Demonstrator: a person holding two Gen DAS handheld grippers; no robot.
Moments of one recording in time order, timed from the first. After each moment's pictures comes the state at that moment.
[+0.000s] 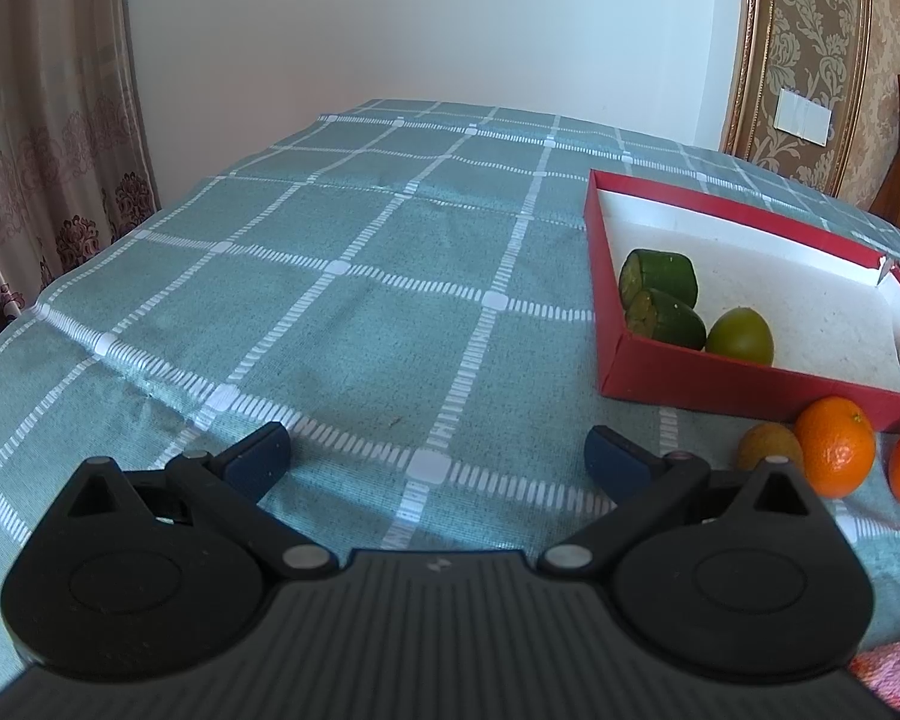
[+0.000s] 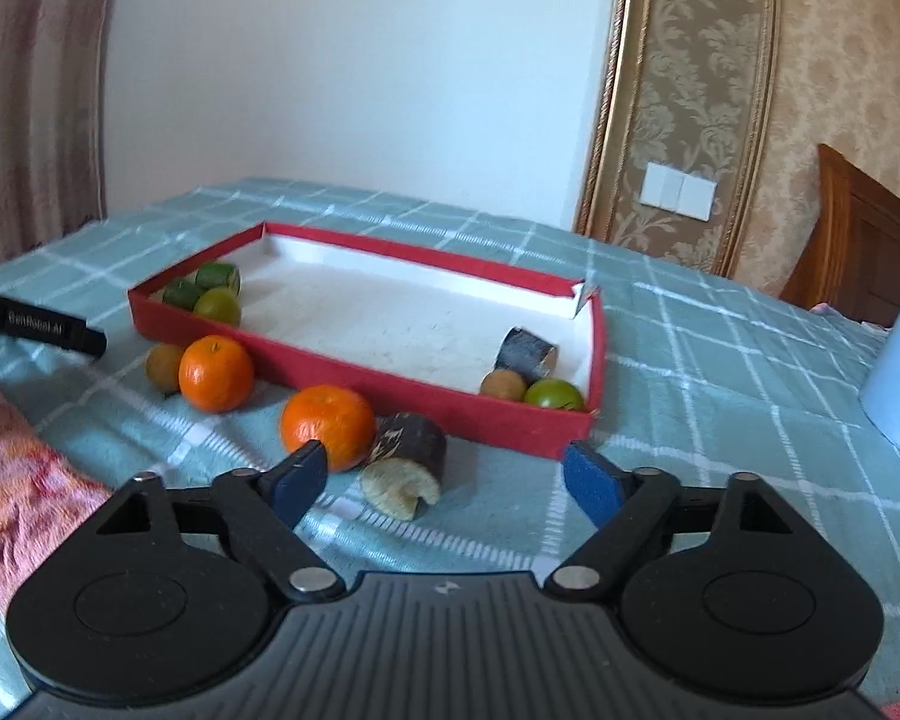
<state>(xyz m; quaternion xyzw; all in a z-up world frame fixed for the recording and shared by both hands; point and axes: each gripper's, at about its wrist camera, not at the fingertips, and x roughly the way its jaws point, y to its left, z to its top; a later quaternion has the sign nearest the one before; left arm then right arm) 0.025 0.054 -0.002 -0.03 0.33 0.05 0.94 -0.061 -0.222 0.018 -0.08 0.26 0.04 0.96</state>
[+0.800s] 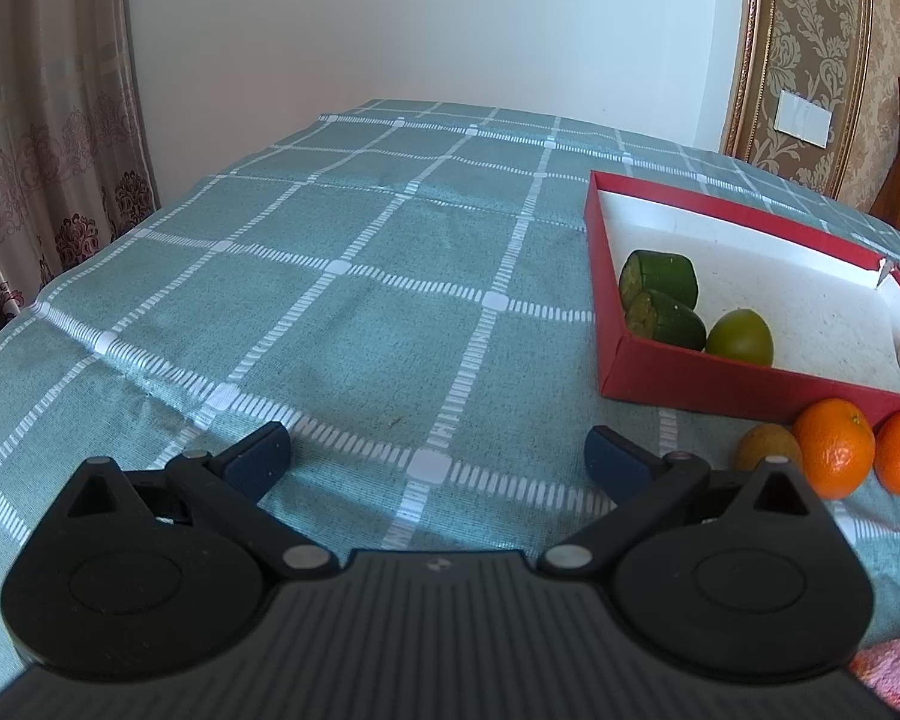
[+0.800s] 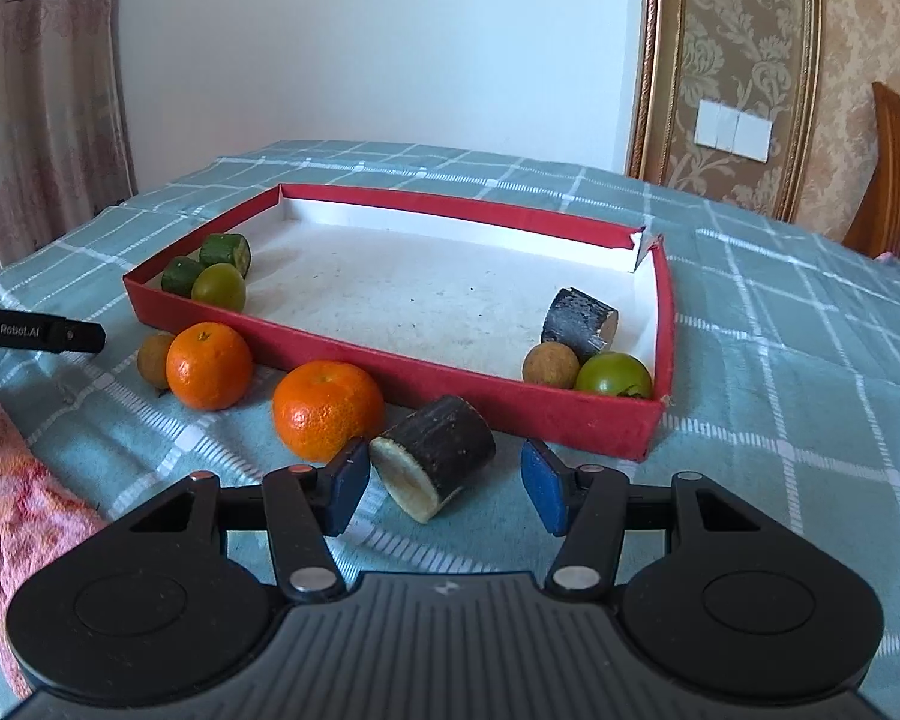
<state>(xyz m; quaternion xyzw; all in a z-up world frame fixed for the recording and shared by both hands) 0.025 0.055 -0.002 -0.03 0.33 0.05 0.94 -0.015 -0.234 0.008 -0.03 0.31 0.10 0.95</state>
